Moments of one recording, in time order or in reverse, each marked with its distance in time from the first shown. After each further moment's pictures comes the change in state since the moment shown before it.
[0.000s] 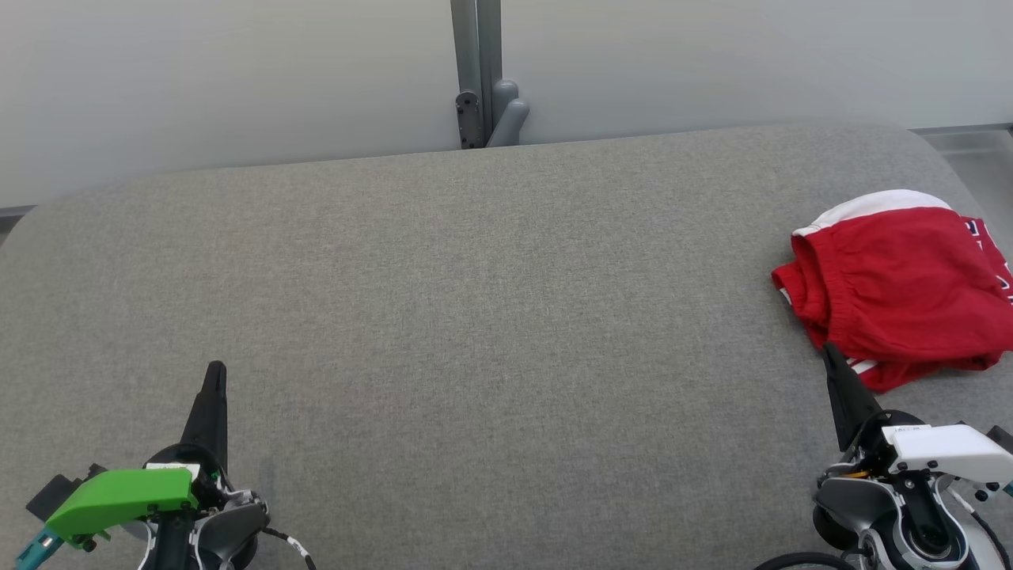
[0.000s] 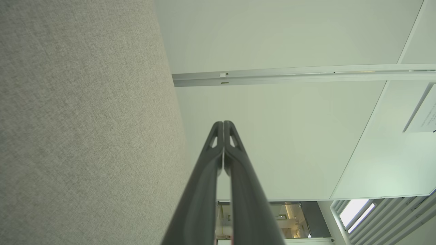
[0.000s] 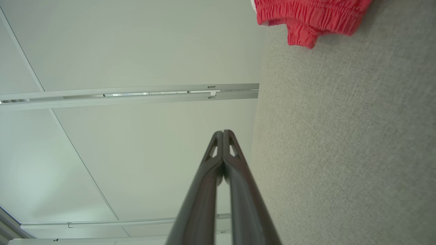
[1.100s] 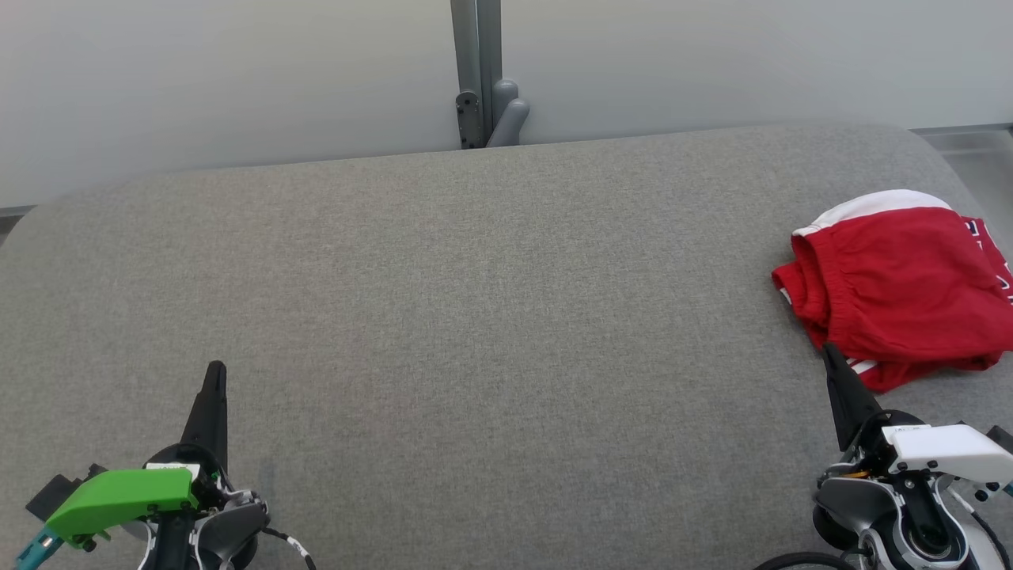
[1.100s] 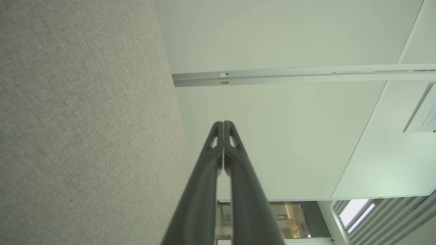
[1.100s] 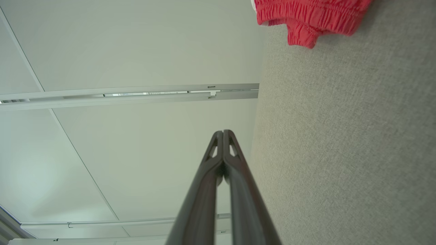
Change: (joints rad) left arm 0.000 0.000 0.000 0.000 0.000 0.000 0.000; right arm 0.000 0.000 0.000 0.000 0.000 0.000 0.000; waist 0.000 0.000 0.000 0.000
